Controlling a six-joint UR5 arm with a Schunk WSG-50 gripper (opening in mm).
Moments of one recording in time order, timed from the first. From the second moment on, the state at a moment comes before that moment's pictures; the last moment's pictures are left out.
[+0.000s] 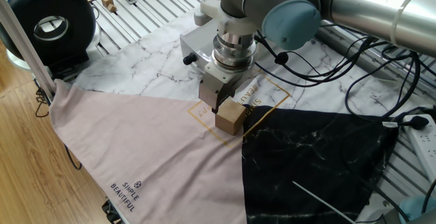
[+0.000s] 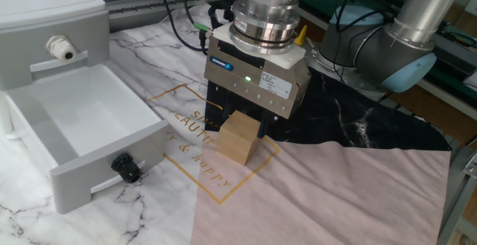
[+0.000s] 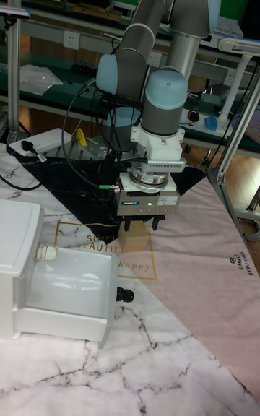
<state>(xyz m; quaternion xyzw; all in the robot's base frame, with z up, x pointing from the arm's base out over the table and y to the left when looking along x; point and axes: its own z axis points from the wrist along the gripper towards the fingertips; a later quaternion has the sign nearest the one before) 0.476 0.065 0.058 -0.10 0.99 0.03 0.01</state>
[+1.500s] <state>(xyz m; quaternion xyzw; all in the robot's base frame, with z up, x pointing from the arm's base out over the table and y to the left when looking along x) 0.470 0.052 0.041 -0.10 0.99 0.01 -0.02</state>
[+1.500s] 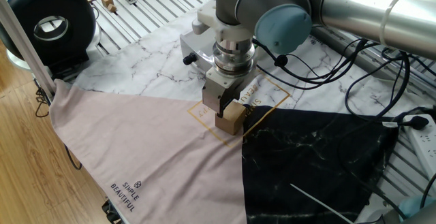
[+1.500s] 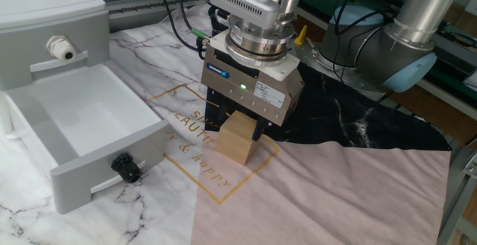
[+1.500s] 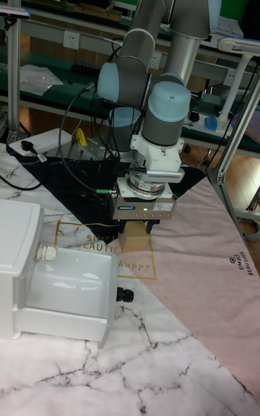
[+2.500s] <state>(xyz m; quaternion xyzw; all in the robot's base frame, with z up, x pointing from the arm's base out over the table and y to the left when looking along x) 0.471 0.059 0.037 -0.11 0.99 0.02 -0.01</state>
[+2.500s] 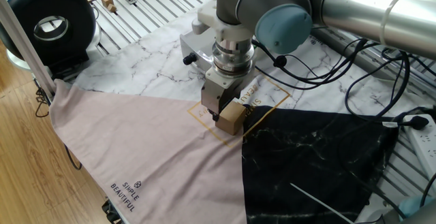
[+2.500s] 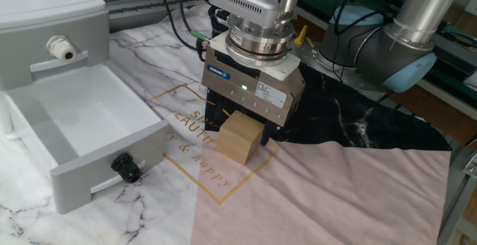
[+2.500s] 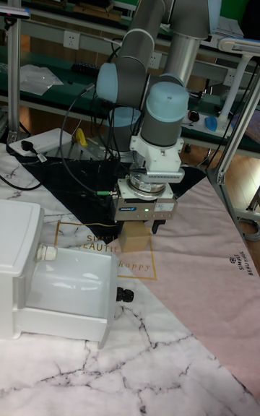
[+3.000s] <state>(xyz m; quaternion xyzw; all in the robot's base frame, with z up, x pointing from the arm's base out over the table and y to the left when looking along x) 0.466 0.058 0.030 -0.11 0.99 0.01 -0.02</state>
